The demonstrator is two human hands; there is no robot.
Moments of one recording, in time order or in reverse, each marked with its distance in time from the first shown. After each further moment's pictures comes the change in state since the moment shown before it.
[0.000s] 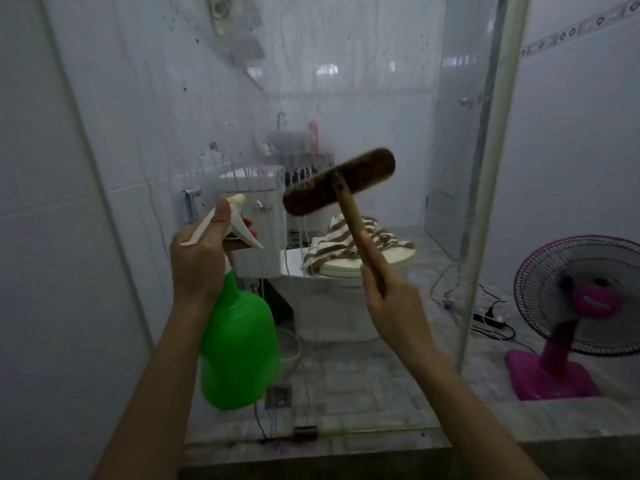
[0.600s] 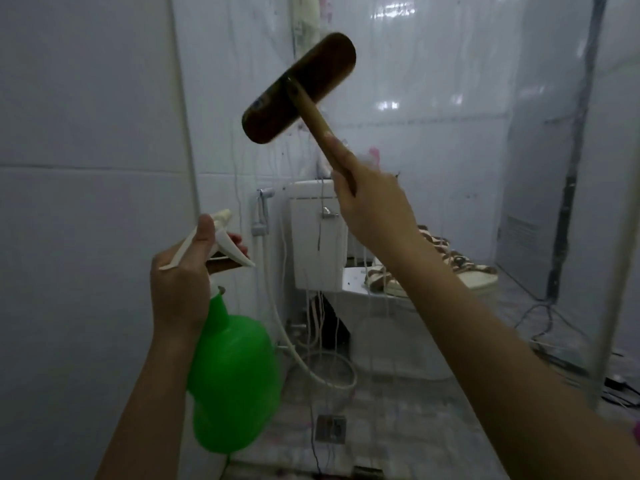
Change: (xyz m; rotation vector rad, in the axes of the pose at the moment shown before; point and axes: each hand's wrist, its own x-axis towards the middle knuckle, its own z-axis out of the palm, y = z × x) left_hand -0.014 -0.052 -0.108 0.004 0.196 0.099; right_hand 0.097 -0.104 0.094 0.001 0.001 -0.310
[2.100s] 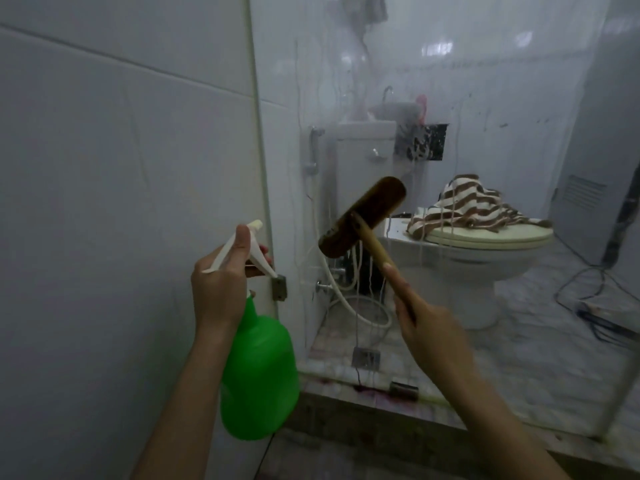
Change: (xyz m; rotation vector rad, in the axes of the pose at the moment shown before) left_hand -0.075 -0.046 -0.089 0.230 0.114 -0.184; right_hand -0.243 0.022 0.063 -0.128 -0.352 0.180
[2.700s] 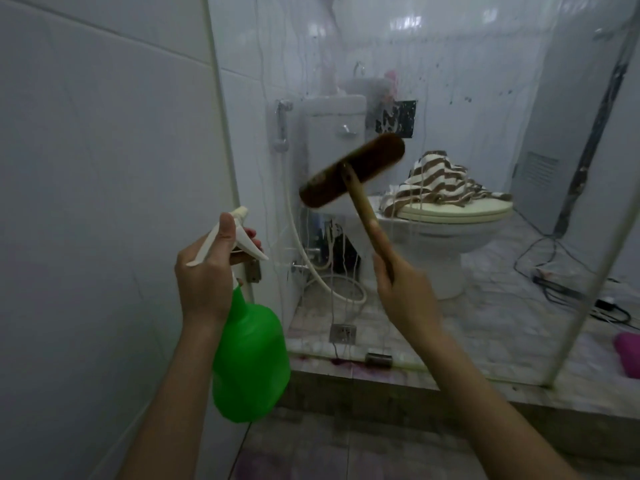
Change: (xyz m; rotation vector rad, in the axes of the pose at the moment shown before) left_hand -0.018 -0.008 0.014 -0.124 -0.086 0.026; right_hand 0.014 0.007 0.010 0.160 0.174 0.029
